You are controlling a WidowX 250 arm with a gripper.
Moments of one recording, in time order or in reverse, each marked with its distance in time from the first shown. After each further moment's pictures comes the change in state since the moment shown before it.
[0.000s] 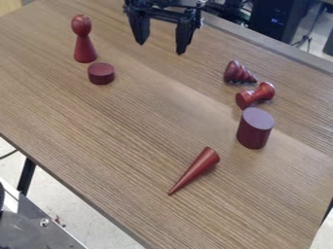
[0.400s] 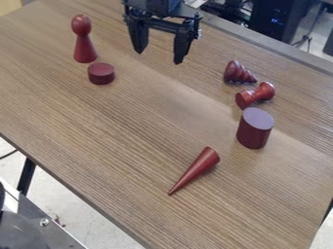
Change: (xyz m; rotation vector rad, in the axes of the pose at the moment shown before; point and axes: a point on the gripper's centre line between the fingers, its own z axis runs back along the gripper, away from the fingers) arm -0.001 -0.008 -0.013 0.009 0.061 -0.050
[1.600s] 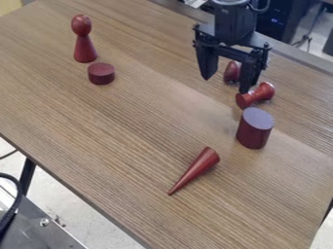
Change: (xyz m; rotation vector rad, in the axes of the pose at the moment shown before) arm -0.009 -0.093 -0.015 -0.152 0.016 -0.254
